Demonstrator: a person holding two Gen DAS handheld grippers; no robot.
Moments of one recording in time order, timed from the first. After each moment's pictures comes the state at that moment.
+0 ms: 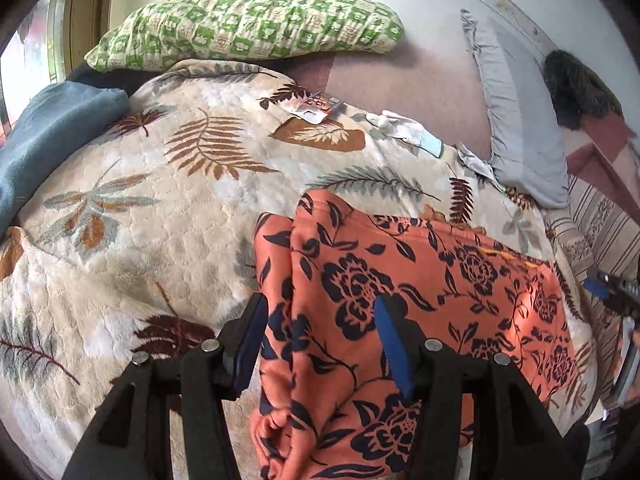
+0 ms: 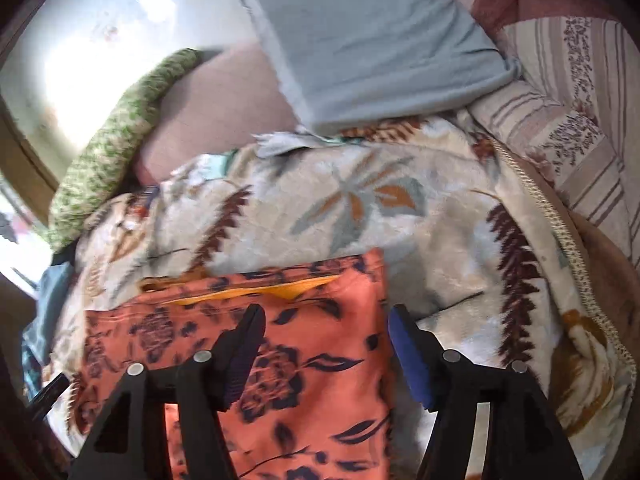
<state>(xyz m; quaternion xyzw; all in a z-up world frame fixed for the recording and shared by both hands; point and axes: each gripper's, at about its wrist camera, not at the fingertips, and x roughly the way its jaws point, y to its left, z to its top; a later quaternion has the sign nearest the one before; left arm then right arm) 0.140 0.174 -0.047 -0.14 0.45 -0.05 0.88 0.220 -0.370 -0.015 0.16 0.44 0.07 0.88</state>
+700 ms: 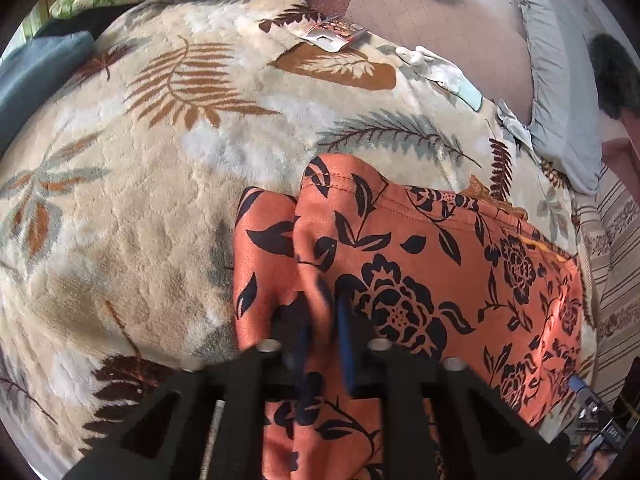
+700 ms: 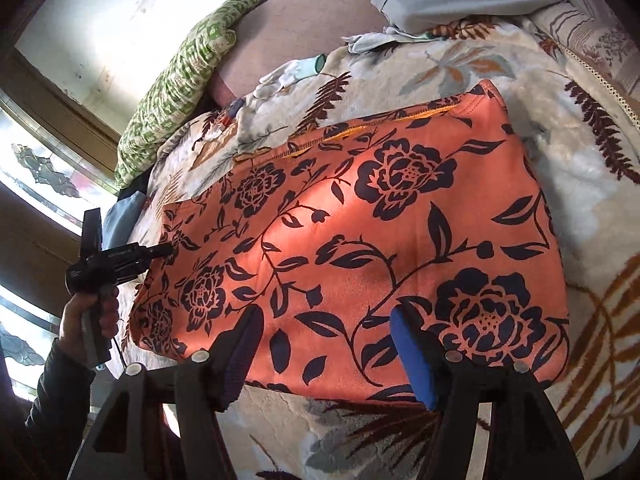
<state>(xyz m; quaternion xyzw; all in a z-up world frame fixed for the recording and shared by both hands) 0.205 0.159 -0.091 -0.12 0.57 -0.04 0.81 0.138 -0.296 -0.065 0.20 0.50 0.16 0.83</state>
